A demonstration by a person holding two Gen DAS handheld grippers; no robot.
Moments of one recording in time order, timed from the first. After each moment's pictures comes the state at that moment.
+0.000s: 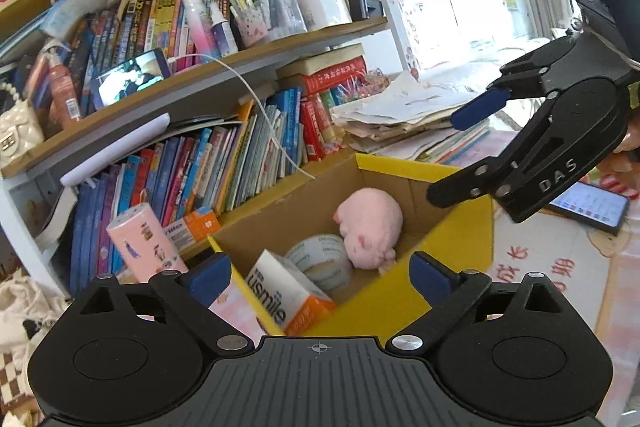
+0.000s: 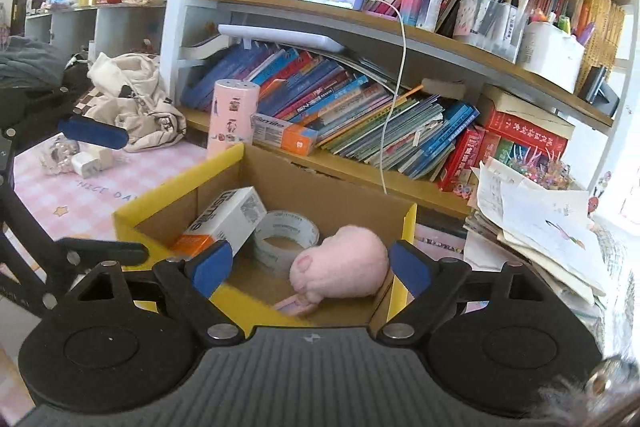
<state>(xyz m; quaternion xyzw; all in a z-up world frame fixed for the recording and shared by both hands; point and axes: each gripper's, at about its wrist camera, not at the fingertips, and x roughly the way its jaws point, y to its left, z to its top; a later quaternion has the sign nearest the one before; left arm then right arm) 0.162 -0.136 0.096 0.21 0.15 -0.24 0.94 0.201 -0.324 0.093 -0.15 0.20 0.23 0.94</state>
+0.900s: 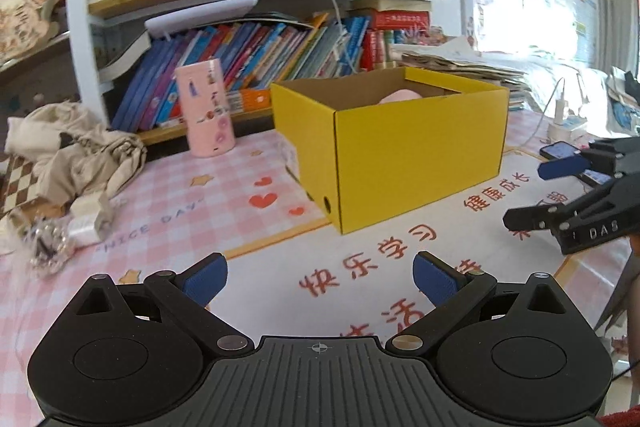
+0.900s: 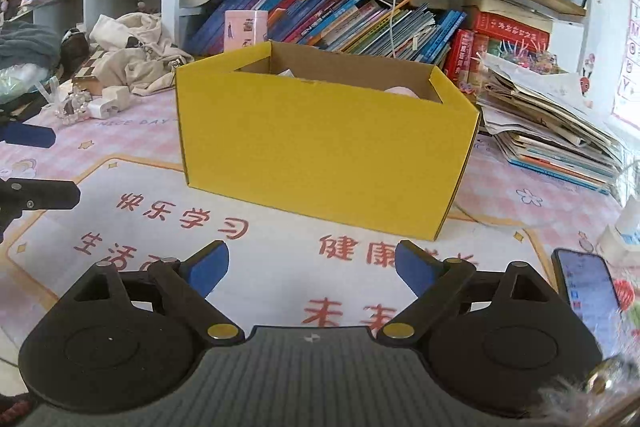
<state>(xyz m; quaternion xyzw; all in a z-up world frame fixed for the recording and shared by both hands) 0.088 -0.053 0.022 0.09 0.24 -0.16 0.95 0.111 -0.307 -0.015 -0.08 0.26 0.19 0.94</state>
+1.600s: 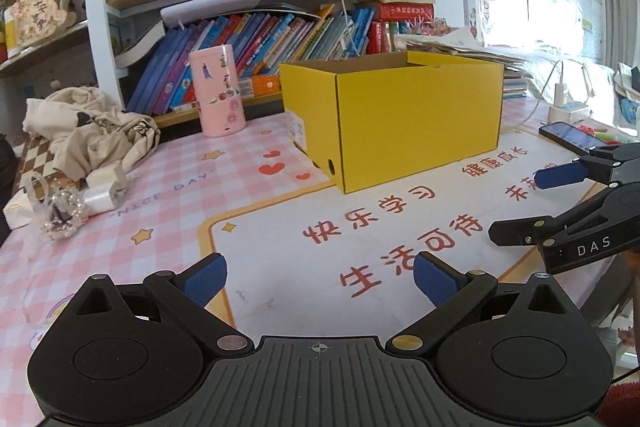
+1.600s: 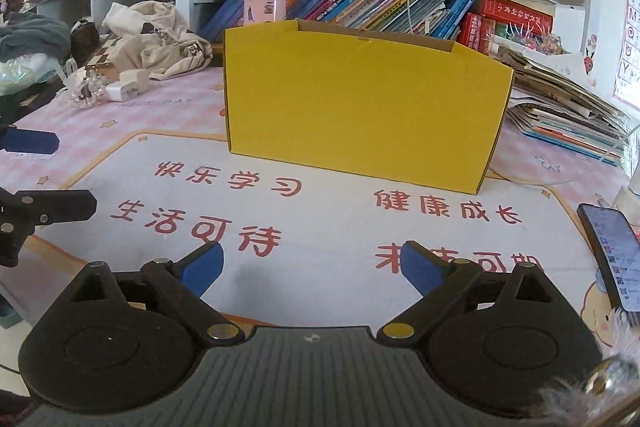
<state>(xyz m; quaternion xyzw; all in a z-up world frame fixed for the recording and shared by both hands) 0.054 -0.045 0.001 0.09 0.24 -0.15 0.95 0.079 -0.277 -0.039 -0.07 0.27 0.18 0.94</state>
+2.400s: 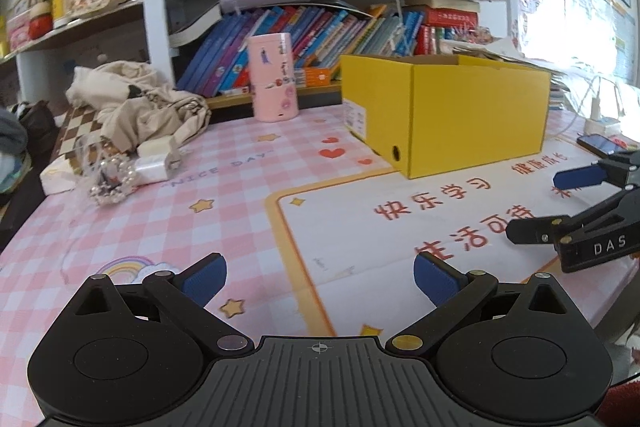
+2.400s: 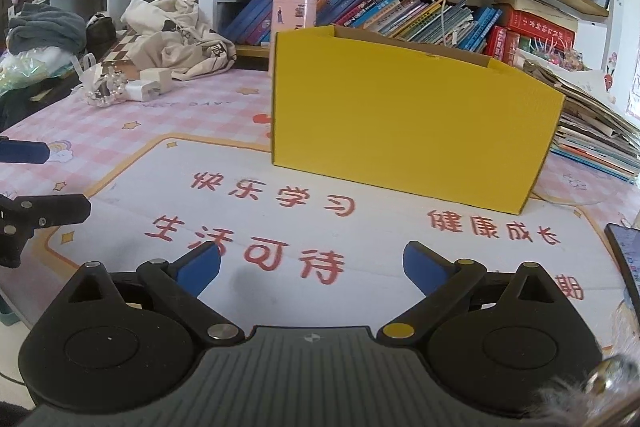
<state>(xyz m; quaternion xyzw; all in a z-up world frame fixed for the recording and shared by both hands) 0.047 0.003 -0.008 0.06 0.24 -0.09 0.96 0.083 -0.234 -0.042 -0.08 0.26 0.20 0.94</state>
